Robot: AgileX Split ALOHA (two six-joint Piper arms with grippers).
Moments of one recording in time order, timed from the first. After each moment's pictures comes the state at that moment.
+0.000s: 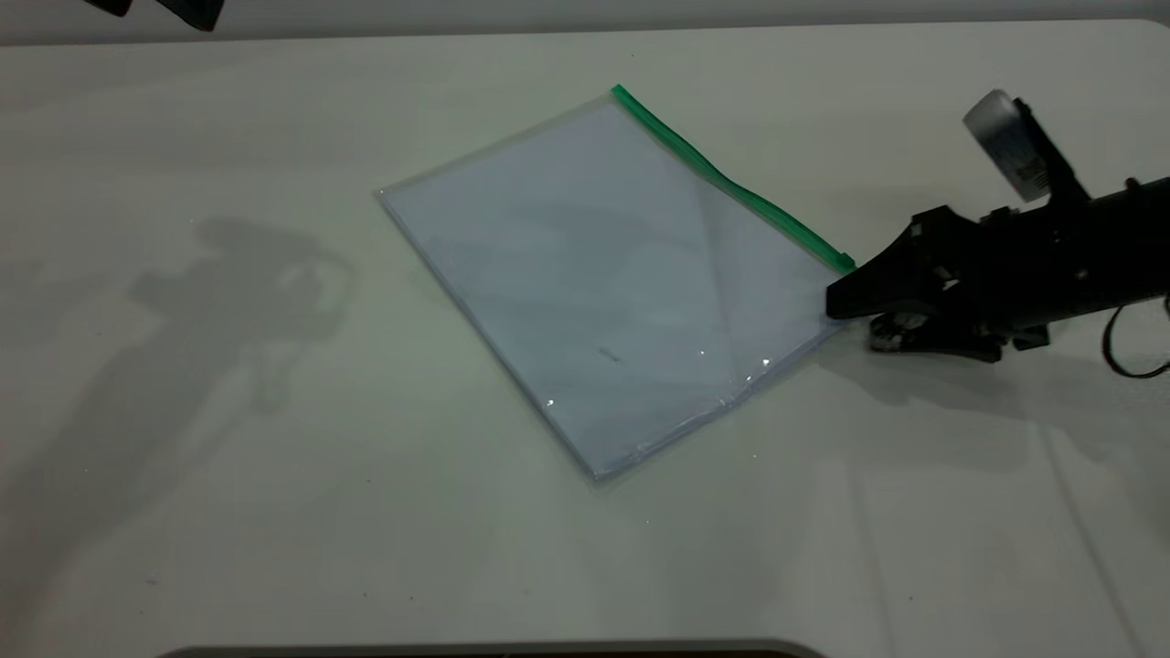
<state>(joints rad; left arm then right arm) -0.21 1.76 -1.05 -0.04 0.27 0.11 -0.06 2.48 -0.94 1.80 0.81 -1.79</state>
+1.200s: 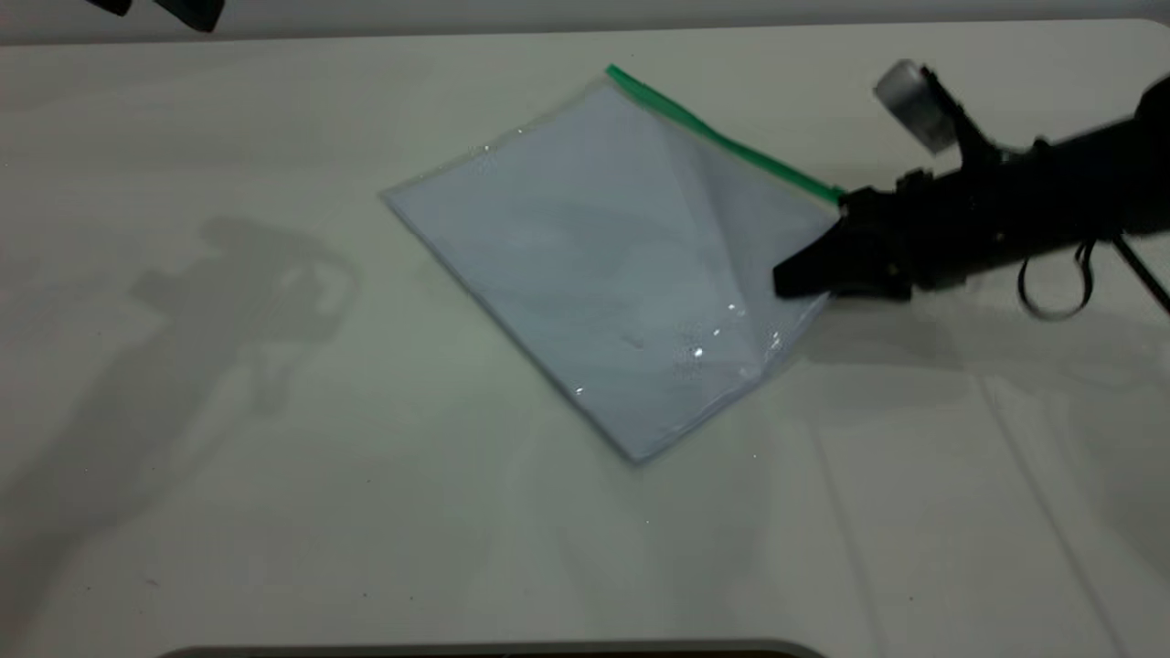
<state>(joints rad) -0.21 1.76 -1.05 -0.04 0.27 0.18 0.03 2.49 -1.14 1.65 0.80 -1.78</state>
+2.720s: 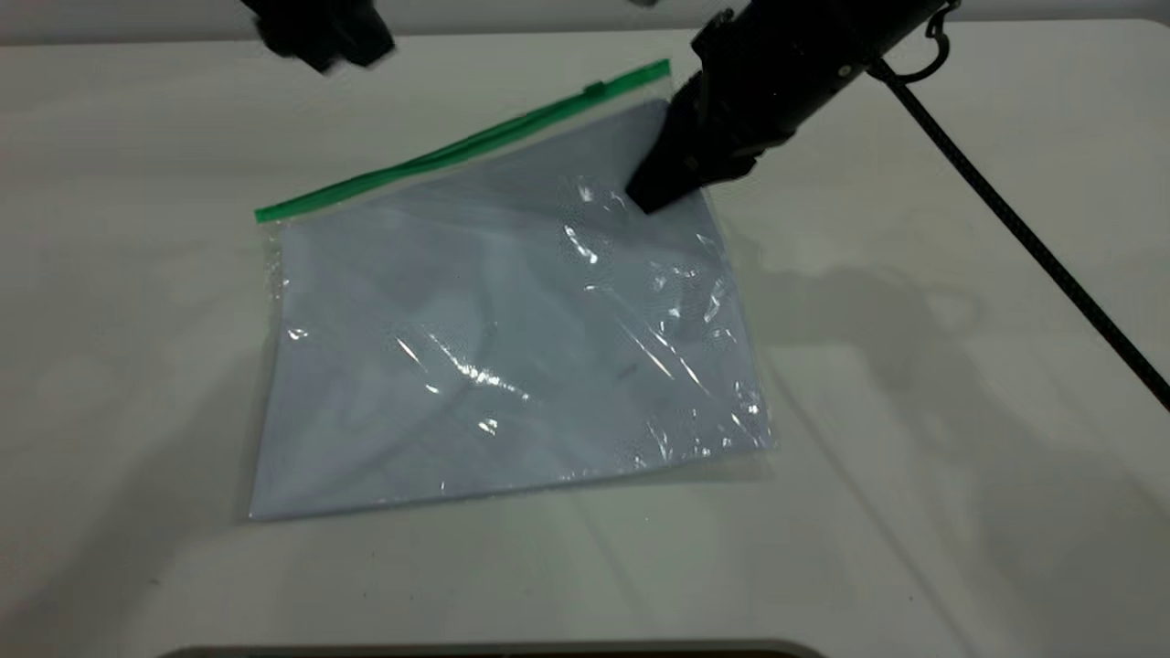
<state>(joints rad) -0.42 1.88 -1.08 -0.04 0.07 0.76 0.36 2.25 -1.32 1.16 0.60 -1.62</state>
